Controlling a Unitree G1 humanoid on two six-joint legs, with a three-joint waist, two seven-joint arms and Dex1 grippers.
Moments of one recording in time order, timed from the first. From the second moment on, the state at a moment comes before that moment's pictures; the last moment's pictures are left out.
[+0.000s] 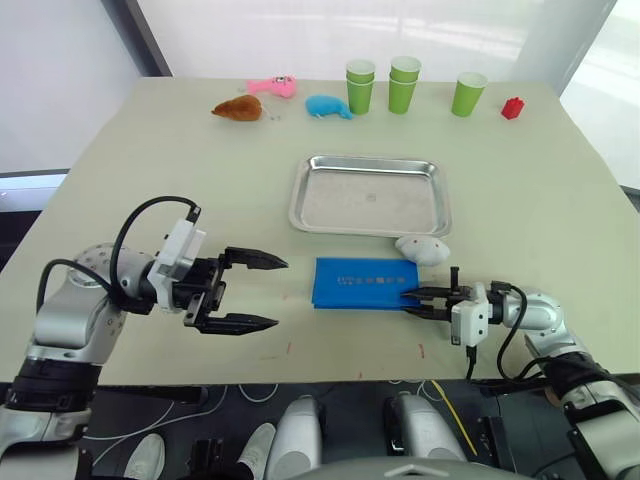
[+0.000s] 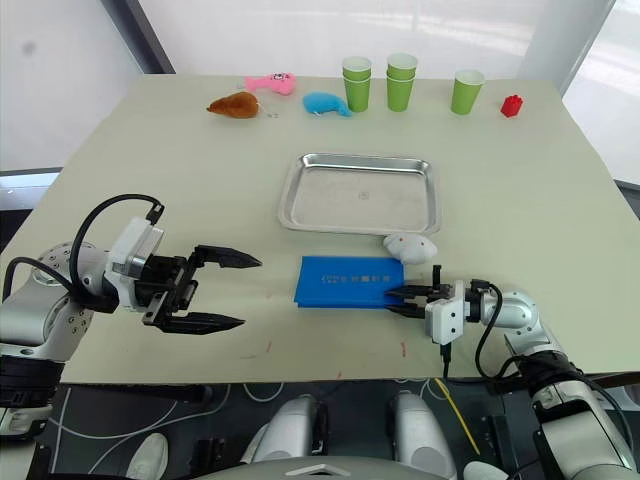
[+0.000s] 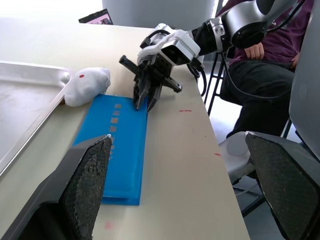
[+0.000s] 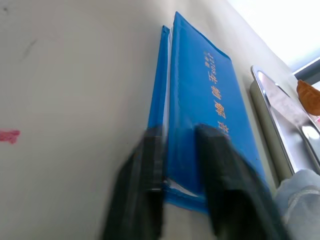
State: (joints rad) left arm -0.24 0.93 0.07 -0.05 -0.71 0.21 -1.56; right arm -0.38 -0.52 0.24 0.60 0.01 -1.07 1.06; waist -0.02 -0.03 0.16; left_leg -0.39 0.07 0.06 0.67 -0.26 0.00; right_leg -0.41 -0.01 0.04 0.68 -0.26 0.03
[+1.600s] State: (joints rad) left arm -0.38 0.82 -0.06 0.09 -0.63 0.11 -1.56; right arm -0.26 -0.66 0.14 0.10 0.49 -0.05 1.32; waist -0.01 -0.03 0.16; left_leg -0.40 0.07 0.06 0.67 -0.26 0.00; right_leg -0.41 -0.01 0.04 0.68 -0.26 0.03
